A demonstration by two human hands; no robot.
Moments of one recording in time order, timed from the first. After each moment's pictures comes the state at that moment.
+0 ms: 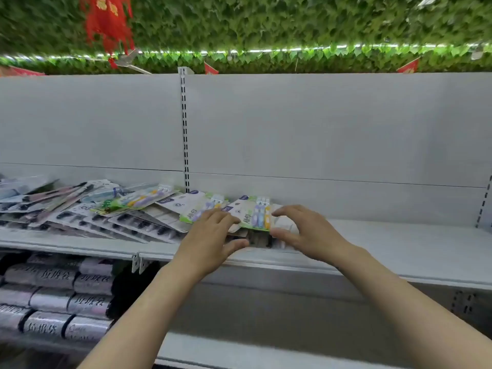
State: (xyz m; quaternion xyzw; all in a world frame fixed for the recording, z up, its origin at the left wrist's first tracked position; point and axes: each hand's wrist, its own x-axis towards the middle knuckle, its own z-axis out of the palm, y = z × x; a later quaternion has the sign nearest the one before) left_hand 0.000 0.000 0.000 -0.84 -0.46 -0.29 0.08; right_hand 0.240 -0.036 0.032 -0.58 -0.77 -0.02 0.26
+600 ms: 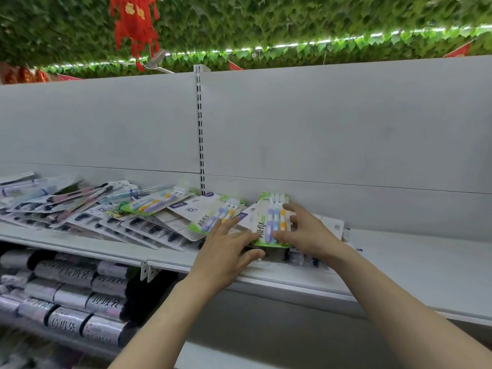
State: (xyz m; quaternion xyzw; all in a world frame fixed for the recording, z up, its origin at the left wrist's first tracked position) left_hand 0.017 0.031 -0.014 -0.82 -0.50 -0.26 0.09; right_hand 0.226 0.034 0.028 -0.57 -0.70 0.23 0.37
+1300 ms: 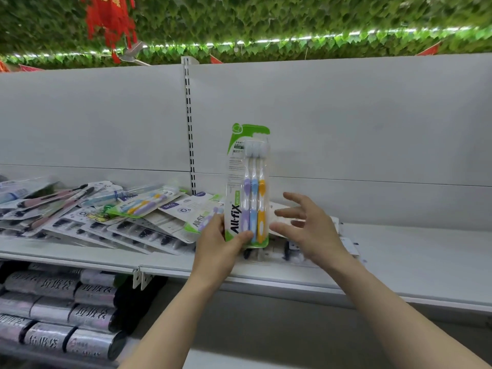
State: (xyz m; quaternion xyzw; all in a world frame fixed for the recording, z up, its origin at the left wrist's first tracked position) left_hand 0.018 0.026 -0.008 -0.62 -0.43 -0.59 -0.28; right_hand 0.212 0.013 0.021 -0.52 -0.66 0.18 0.50
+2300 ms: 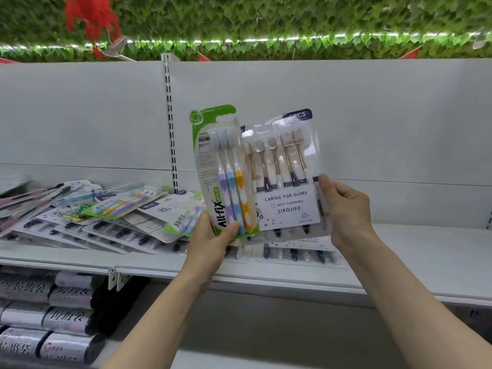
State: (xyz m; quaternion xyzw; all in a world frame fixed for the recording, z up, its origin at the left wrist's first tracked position) left_hand 0.042 0.030 -0.009 -0.58 -0.39 -0.59 -0.39; right_hand 0.266 -0.004 0.061 -0.43 -0.41 0.28 0.76
